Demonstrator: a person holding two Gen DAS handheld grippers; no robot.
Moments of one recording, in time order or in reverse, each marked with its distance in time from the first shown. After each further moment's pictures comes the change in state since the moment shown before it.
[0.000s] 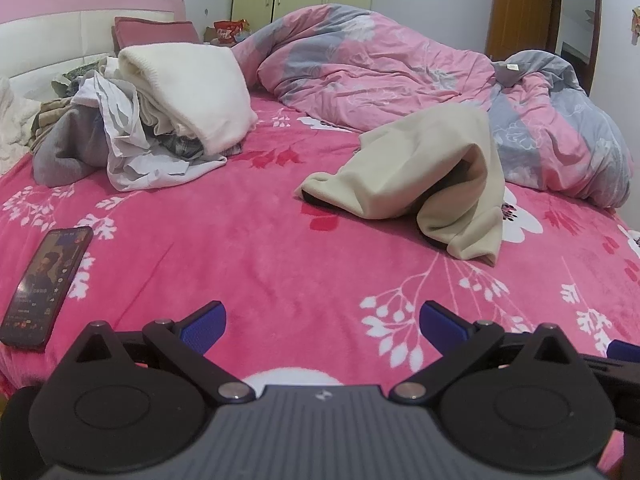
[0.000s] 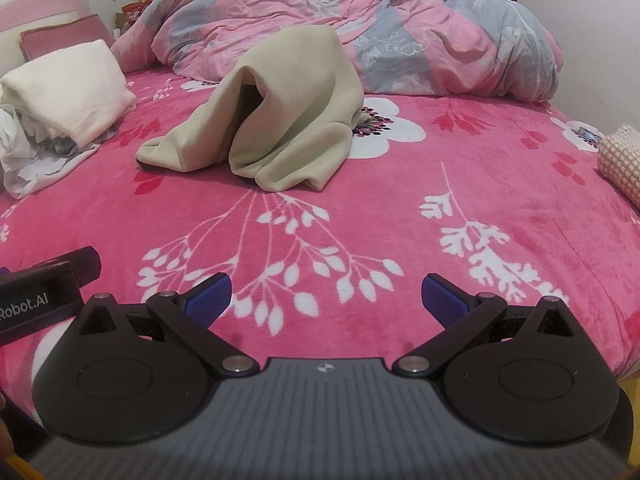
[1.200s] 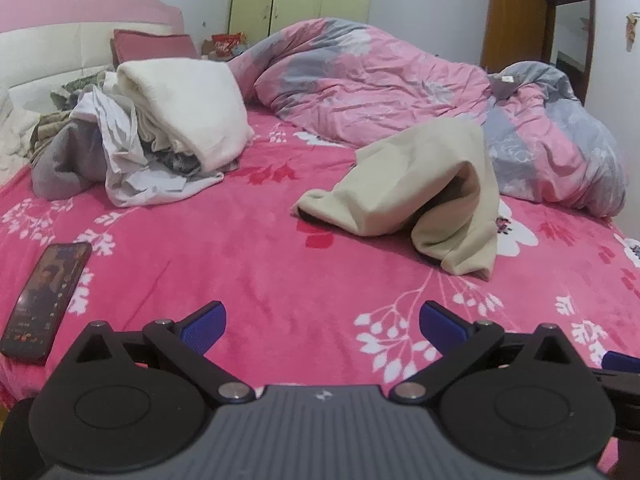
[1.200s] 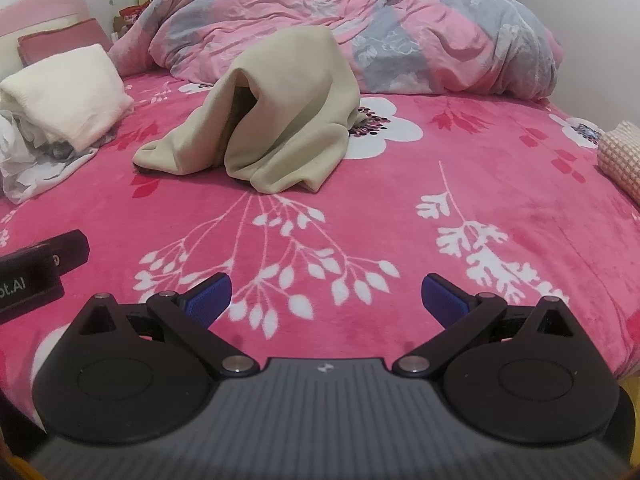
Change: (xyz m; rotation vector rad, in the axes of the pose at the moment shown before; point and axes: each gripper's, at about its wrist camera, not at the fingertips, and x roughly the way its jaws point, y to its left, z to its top) left arm -0.003 0.003 0.006 0.002 -0.032 -0.008; right arm 0.001 -0.009 0.003 0.011 0.001 0.010
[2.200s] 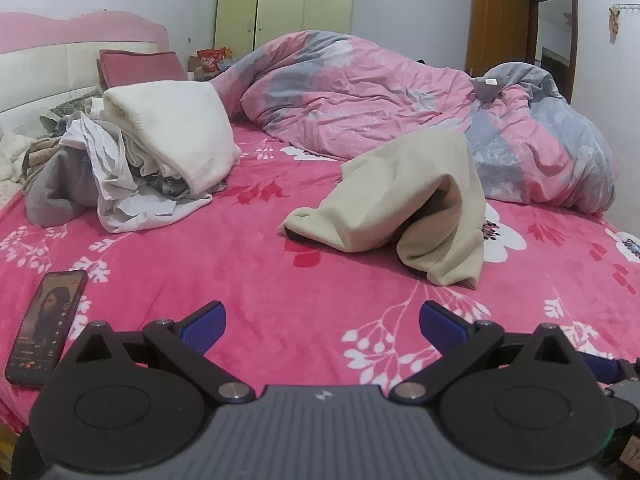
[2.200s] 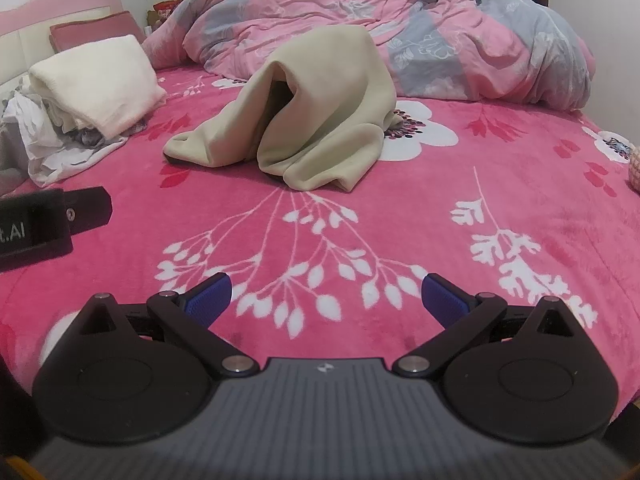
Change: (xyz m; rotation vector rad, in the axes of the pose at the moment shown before) left arm -0.013 -0.022 0.010 0.062 -0.040 0.005; right arm 0.004 0.003 -0.007 -0.059 -0.011 0.078
